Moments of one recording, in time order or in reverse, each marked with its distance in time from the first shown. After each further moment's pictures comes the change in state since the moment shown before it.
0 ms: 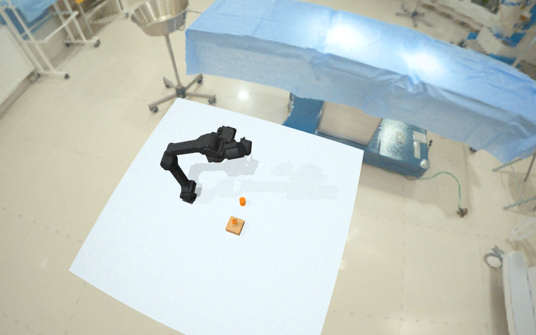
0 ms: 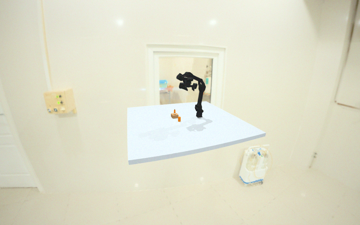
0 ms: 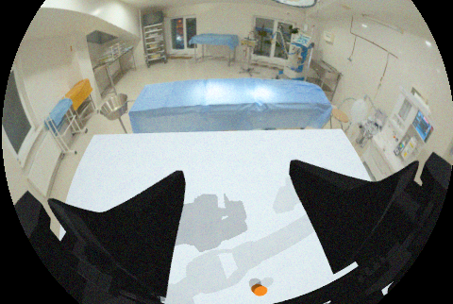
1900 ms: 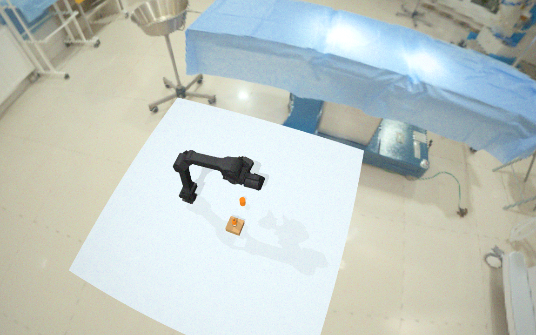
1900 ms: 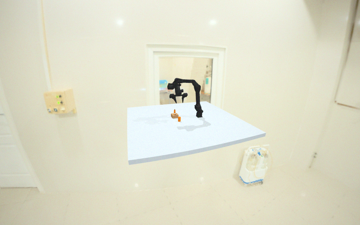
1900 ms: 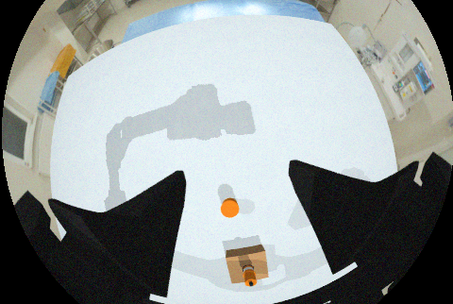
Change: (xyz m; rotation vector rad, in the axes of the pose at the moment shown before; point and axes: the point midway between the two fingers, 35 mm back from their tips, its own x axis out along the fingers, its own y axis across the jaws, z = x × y) arm -0.016 -0.070 -0.158 0.120 0.515 -0.012
